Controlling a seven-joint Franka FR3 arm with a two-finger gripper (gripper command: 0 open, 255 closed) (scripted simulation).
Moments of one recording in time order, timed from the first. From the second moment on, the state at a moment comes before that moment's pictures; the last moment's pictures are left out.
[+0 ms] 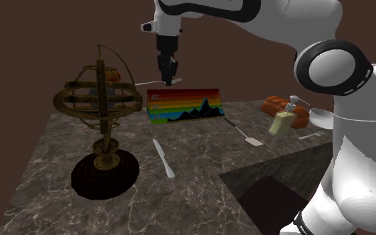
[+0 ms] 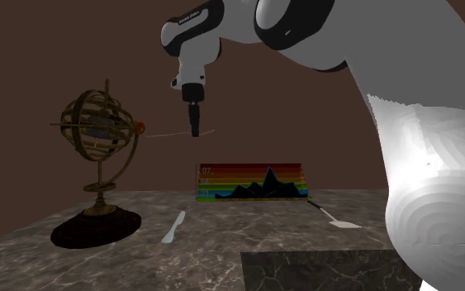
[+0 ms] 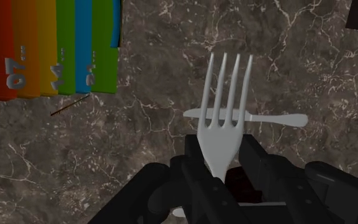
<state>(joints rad) 0.24 0.40 0.12 -1.09 -0.08 1.44 -1.04</state>
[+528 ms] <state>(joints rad) 0.25 0.50 0.12 -0.82 -0.09 1.27 -1.04</state>
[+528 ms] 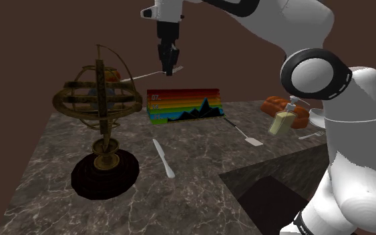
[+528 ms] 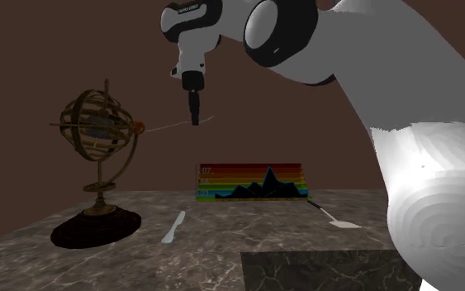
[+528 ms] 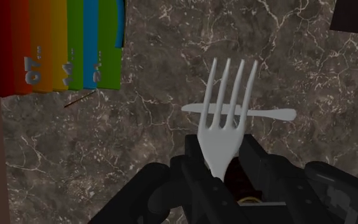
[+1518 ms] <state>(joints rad) 0.09 -0.12 0.04 -1.66 -0.04 1.50 -1.24</state>
